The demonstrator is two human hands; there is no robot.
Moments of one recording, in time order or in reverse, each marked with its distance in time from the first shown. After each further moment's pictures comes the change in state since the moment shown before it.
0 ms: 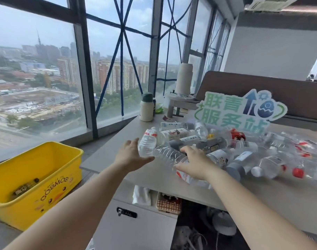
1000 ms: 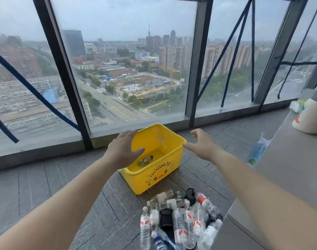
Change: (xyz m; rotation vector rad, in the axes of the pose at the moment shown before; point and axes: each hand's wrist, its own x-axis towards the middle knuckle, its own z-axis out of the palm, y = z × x) left_hand -0.030 -0.377 -0.211 0.190 0.238 -0.373; right_hand 0.213 -0.380 0.185 0.450 -0.258 -0.382
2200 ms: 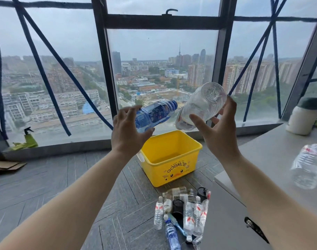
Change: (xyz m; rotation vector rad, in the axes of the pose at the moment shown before) left_hand -0.215 0.096 -0.082 -0.042 0.697 0.035; right_hand -0.227 -0.068 -0.064 0.583 0.553 -0.694
